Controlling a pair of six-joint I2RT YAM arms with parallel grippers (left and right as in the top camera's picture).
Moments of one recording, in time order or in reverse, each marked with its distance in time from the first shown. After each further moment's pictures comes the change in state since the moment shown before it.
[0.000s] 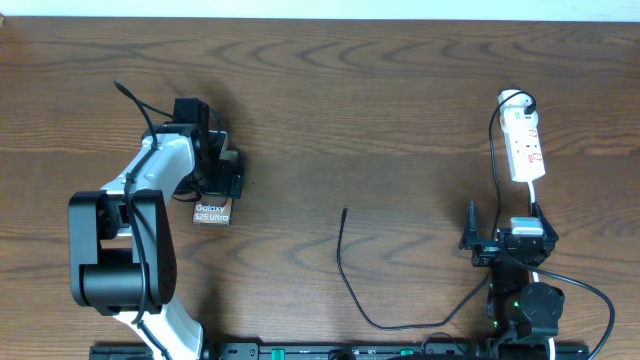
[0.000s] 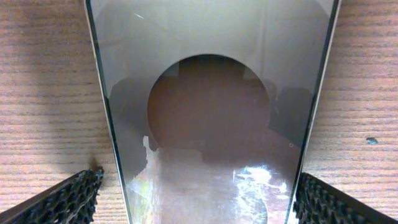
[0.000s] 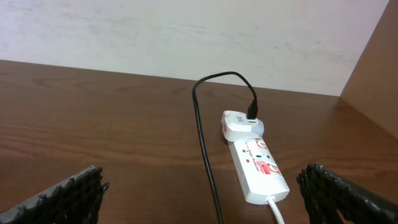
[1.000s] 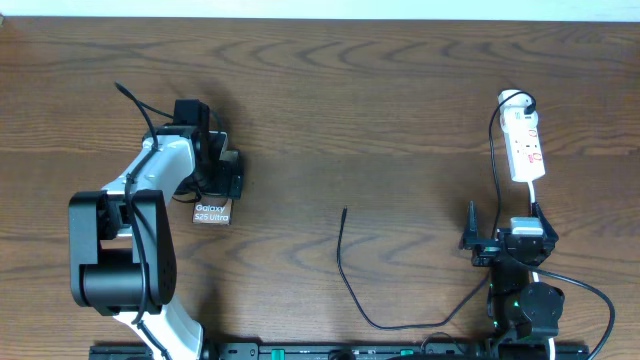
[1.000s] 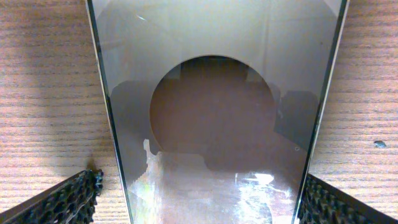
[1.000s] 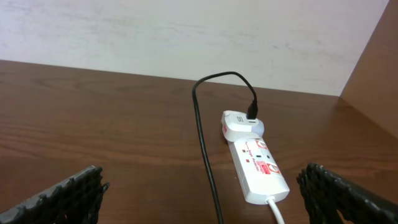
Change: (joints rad) left arm 0.000 0.000 -0.010 0.018 -0.005 0.003; right arm 0.000 0.000 0.000 0.000 0.000 0.000
